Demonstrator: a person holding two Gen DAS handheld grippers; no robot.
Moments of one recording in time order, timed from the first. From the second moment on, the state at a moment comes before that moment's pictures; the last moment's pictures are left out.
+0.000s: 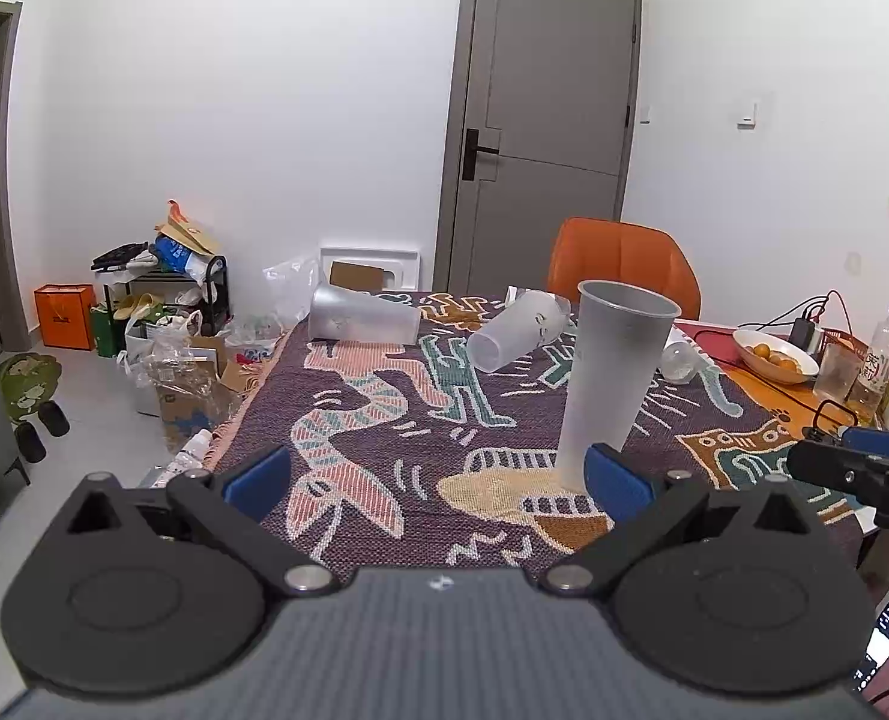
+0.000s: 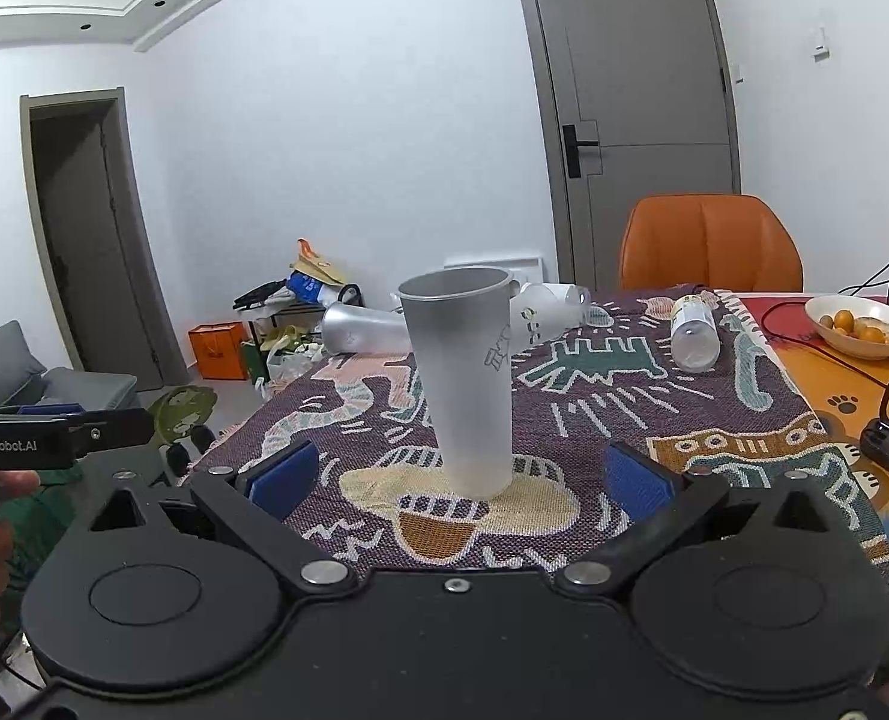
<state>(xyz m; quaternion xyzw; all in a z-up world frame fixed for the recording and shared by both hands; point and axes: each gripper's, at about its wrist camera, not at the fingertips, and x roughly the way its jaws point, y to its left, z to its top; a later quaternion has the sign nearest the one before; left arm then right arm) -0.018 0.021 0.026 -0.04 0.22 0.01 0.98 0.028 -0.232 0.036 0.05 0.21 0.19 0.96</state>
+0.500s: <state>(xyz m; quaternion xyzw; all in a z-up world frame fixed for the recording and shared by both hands) -0.018 0.021 0.025 -0.04 0.22 0.01 0.98 0.026 -0.233 0.038 0.05 0.21 0.19 0.96</state>
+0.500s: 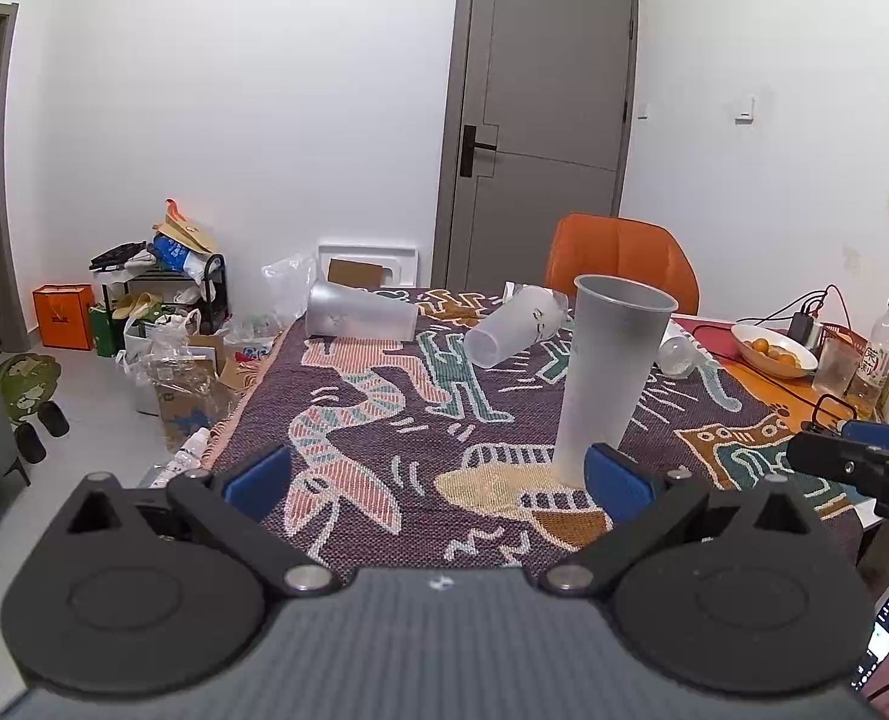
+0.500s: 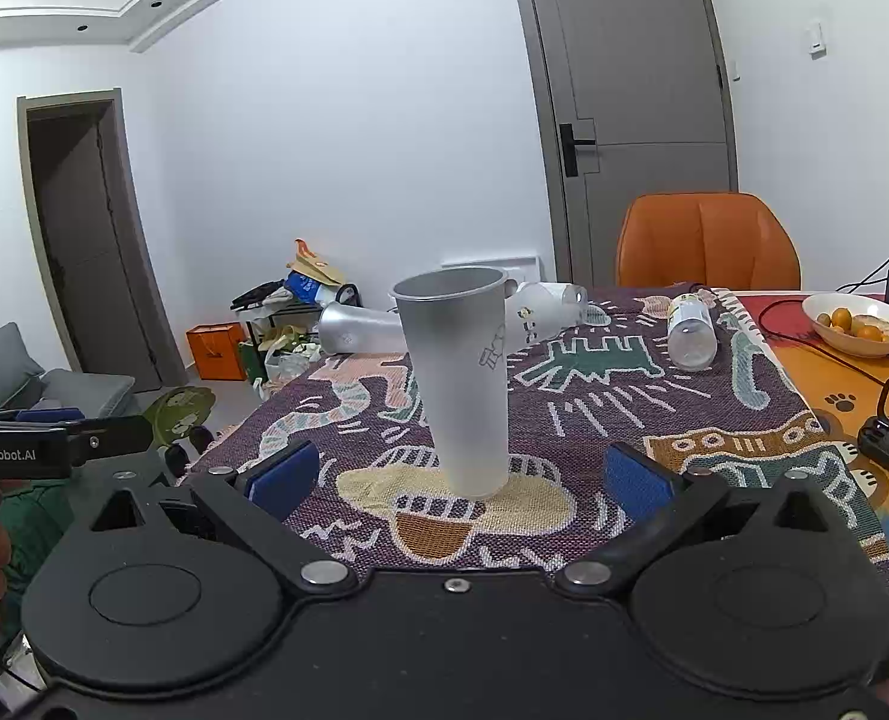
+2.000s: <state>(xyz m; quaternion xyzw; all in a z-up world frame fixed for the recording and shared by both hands) -0.023 0.019 0.022 -0.03 0.22 -0.01 0.98 0.029 -0.228 0.036 0.04 0.22 0.19 0.96</state>
